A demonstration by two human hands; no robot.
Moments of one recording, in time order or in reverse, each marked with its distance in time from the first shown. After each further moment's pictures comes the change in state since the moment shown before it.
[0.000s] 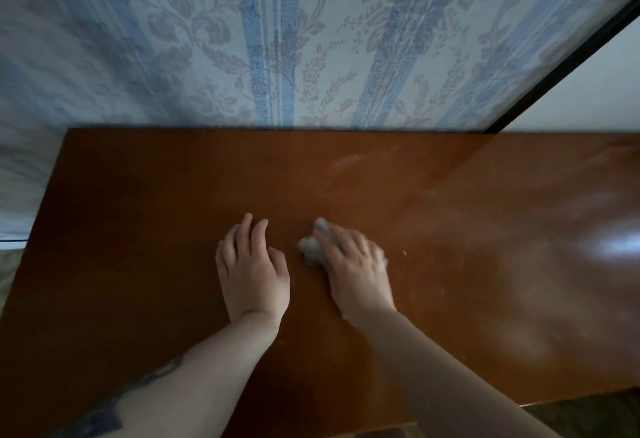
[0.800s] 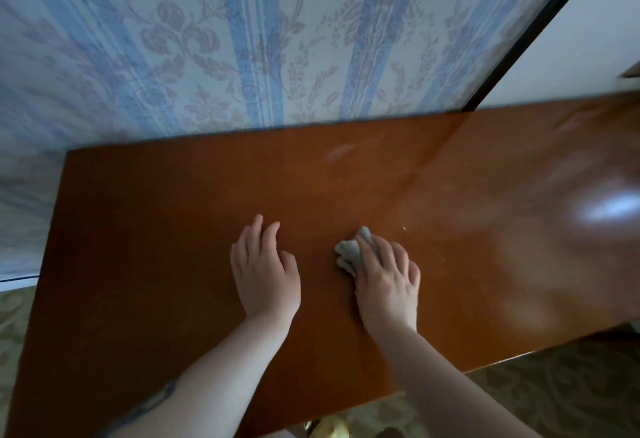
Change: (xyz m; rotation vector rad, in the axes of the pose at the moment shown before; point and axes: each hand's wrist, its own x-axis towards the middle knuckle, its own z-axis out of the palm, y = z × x) left_hand -0.010 -0.009 -0.017 -0.069 -0.122 0.080; right_hand -0.055 -0.012 -0.011 -0.031 0.035 0.398
